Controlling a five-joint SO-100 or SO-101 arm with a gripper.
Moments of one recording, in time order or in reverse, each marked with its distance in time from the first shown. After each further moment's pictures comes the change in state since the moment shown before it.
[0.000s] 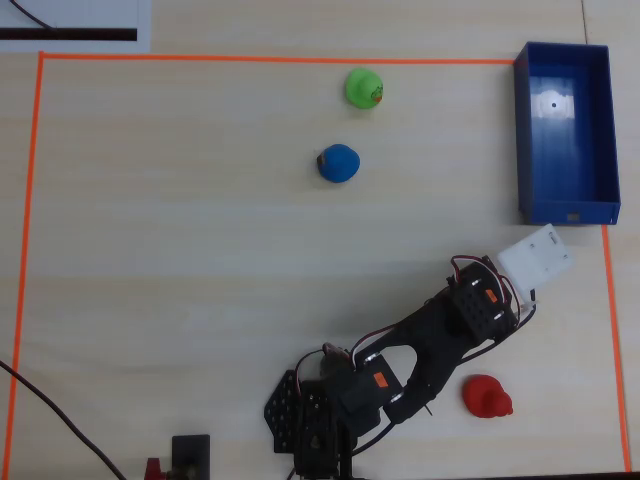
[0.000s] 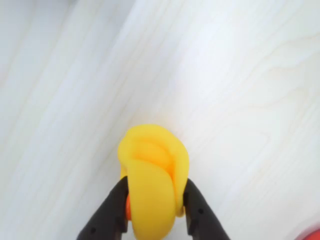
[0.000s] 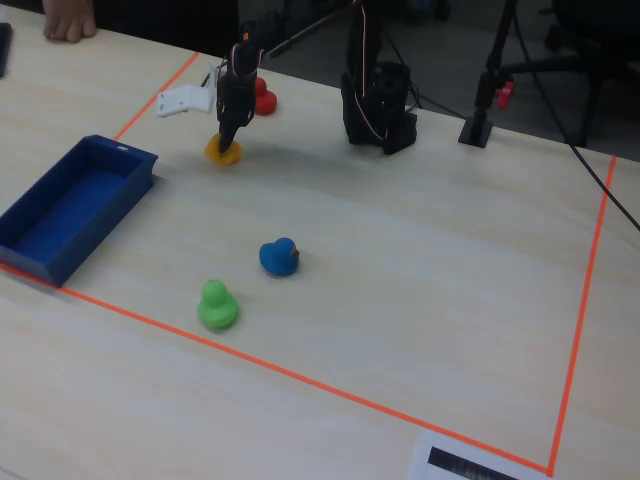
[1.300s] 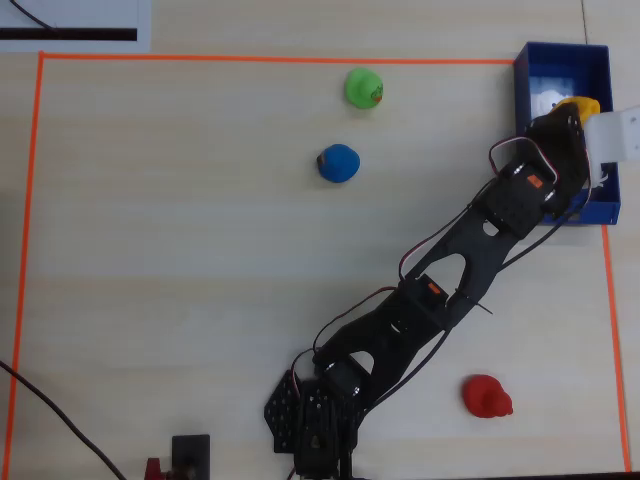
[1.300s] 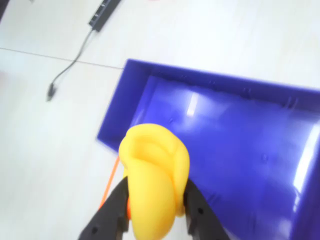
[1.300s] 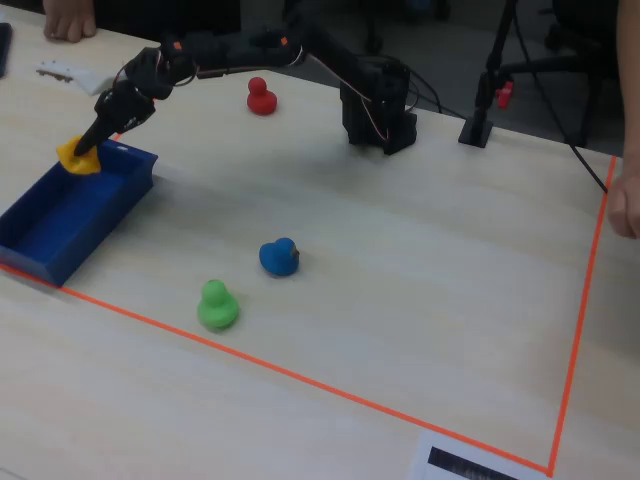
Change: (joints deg) arm -14.9 -51.3 -86.8 0.0 35.6
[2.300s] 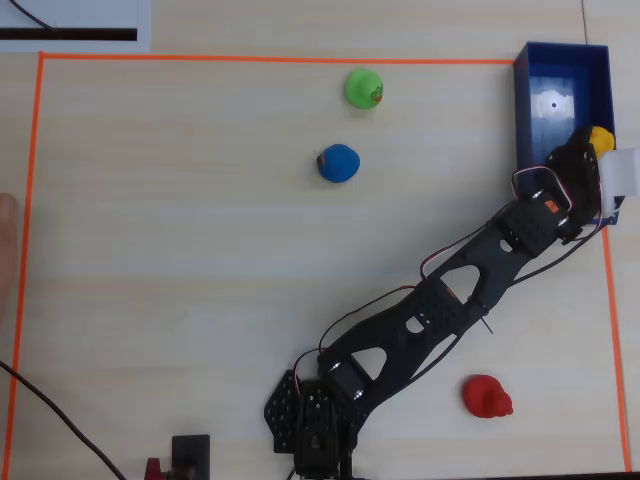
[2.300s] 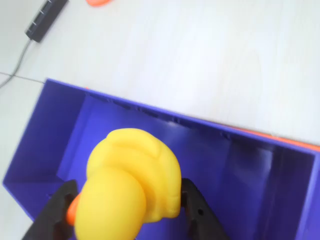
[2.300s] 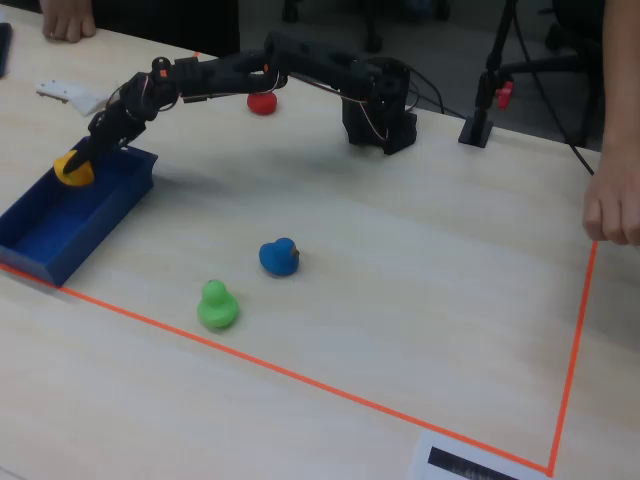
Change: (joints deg) arm 5.8 -16.4 -12.3 -1.5 -4.2
